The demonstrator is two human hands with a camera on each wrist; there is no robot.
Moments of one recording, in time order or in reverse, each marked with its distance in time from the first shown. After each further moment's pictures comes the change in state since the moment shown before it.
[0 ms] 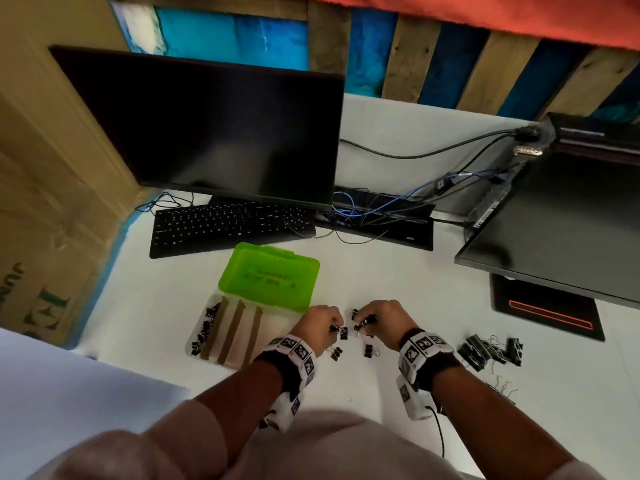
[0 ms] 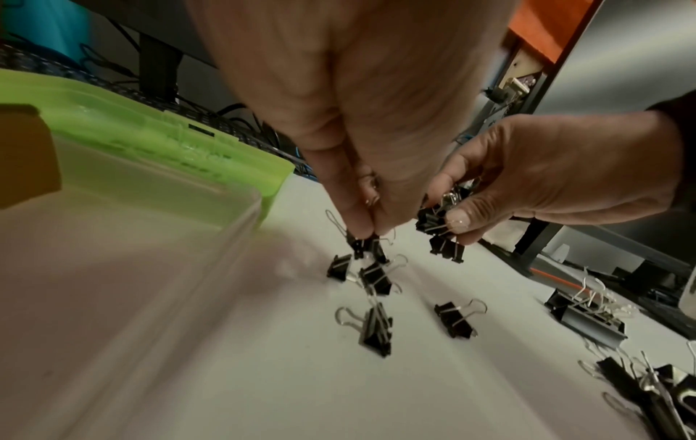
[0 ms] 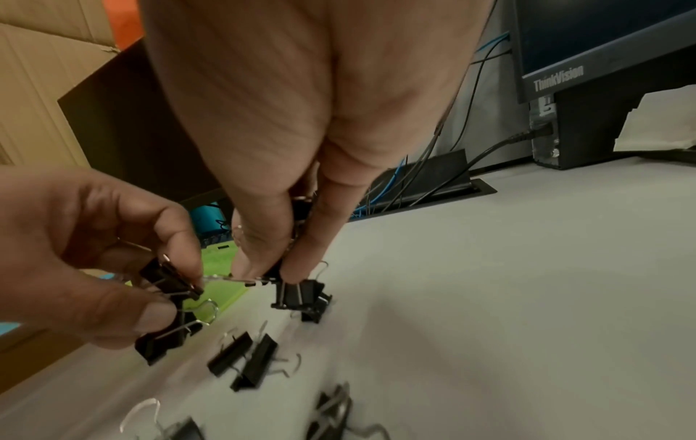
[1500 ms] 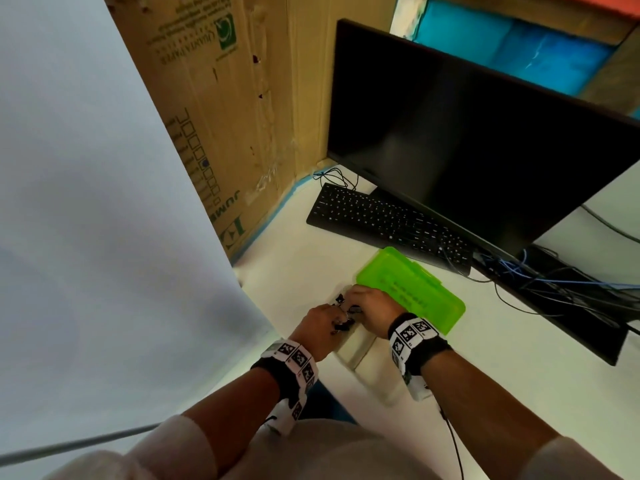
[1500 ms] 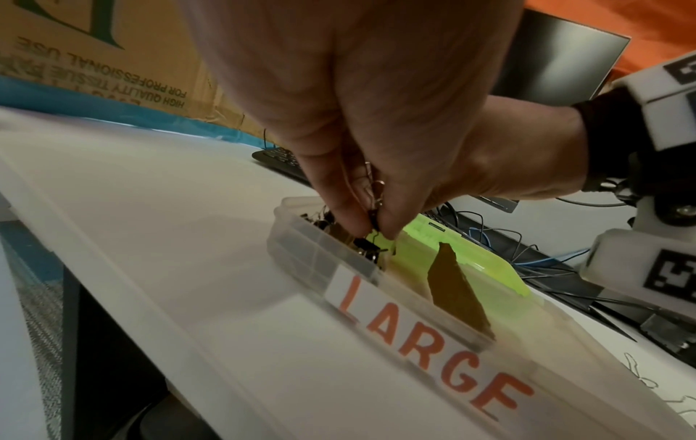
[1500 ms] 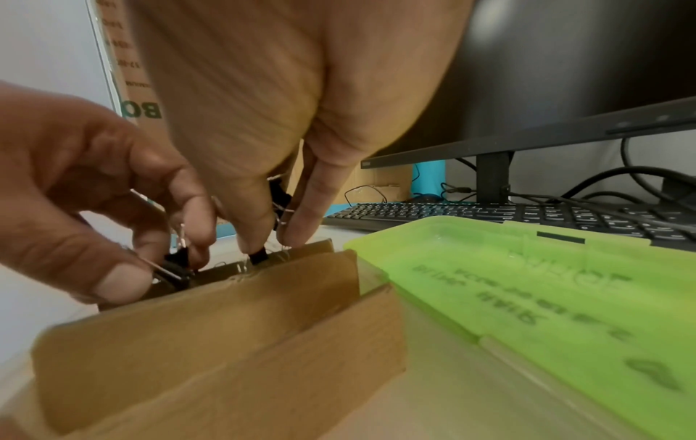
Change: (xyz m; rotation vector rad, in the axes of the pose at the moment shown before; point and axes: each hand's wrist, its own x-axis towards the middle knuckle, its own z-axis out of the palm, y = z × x) left_hand -0.117 -0.140 -0.096 -0.216 0.407 -0.398; right_hand 0.107 -0.217 0.125 -0.405 -0.414 -0.686
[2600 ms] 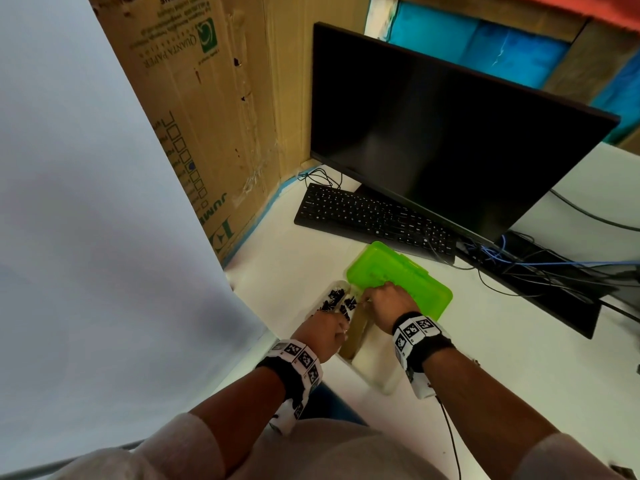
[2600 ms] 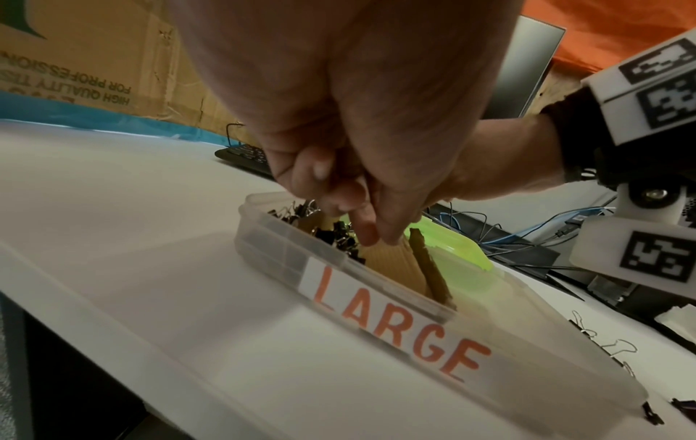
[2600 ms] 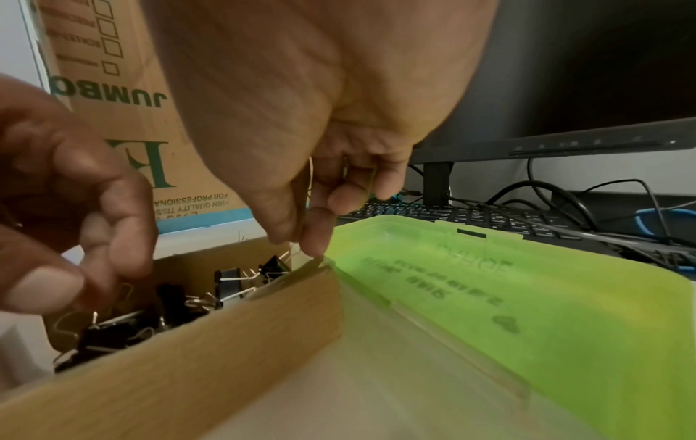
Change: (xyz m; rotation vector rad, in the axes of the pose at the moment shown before) left_hand -0.002 -0.003 0.010 0.044 -0.158 0.062; right_hand -0.026 0.010 0.001 -0.331 0.121 0.346
